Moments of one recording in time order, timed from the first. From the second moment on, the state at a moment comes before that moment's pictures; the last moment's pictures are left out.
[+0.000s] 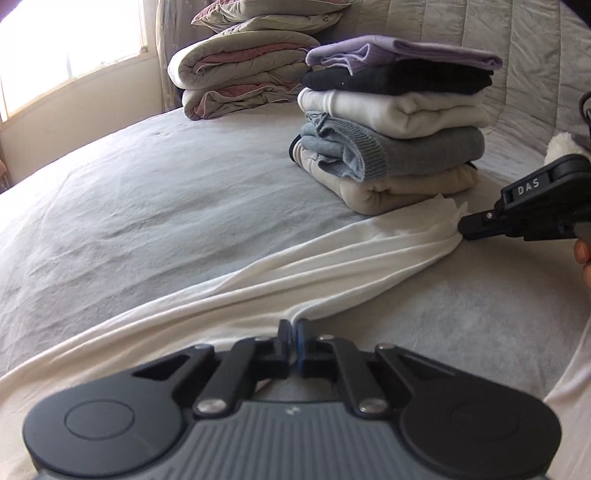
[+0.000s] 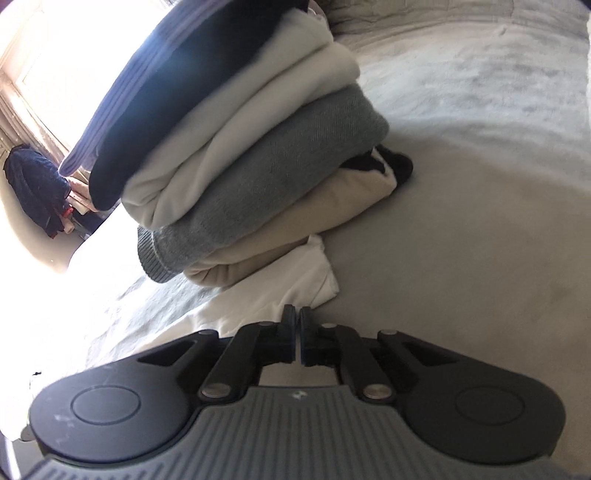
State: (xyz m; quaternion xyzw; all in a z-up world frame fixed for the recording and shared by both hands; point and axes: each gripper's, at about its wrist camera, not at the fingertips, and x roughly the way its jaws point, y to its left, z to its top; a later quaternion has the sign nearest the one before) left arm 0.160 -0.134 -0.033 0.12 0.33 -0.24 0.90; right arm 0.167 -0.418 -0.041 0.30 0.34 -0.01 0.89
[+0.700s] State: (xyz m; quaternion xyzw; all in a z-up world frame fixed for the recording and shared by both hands) left arm 0.160 -0.110 -0.013 0.09 0.37 -0.34 0.86; right arm 0.159 -0.423 -0.029 0.23 0.35 -0.04 0.90
